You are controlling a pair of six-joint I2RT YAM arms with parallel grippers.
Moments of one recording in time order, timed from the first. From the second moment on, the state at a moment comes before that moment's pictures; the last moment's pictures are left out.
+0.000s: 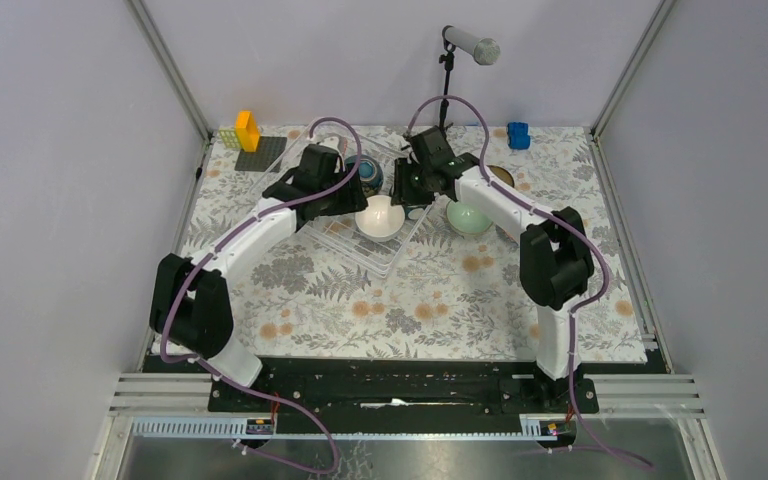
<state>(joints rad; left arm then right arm) -0.44 1.58 1.26 -0.39 0.03 -0.50 0.55 2.01 1.67 -0.53 -0.15 0.45</state>
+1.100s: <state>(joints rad) -0.44 1.48 1.19 -0.42 -0.07 -0.47 0.59 2.12 1.77 -0.67 -0.02 0.42</state>
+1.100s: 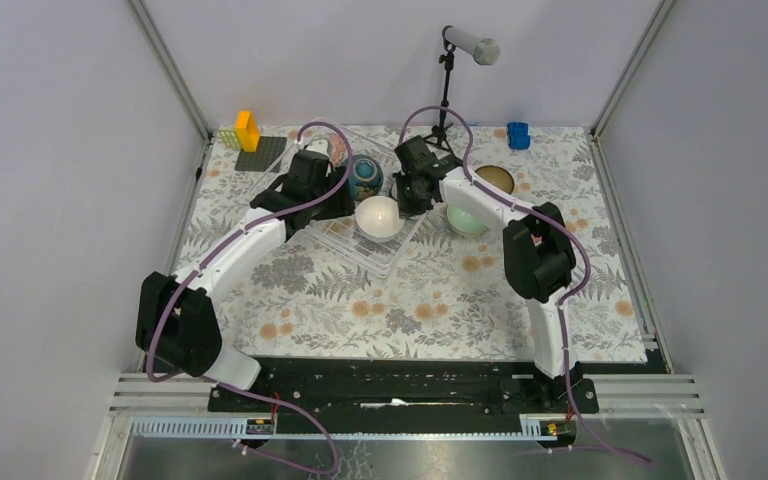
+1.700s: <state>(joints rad) -0.44 1.32 1.12 -0.39 -0.08 -0.48 0.60 1.76 1.73 -0.75 0.15 0.42</state>
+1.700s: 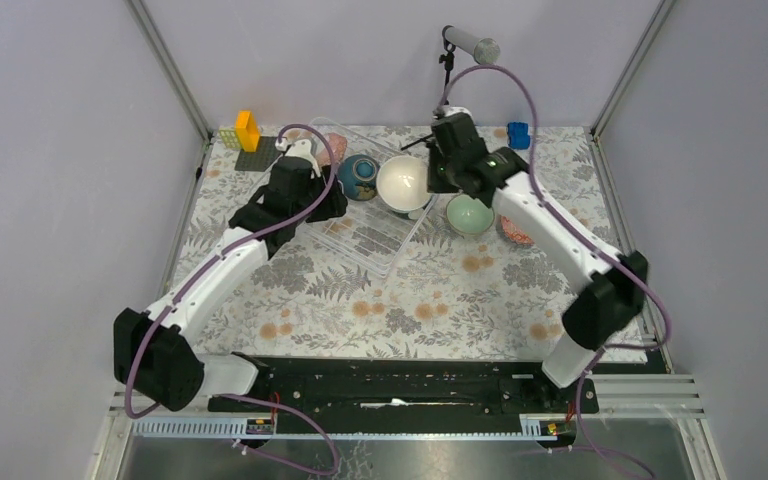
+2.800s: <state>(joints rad) -0.44 1.22 1.02 -0.32 -0.06 -0.53 0.30 1.51 1.24 -0.75 0.35 0.74</state>
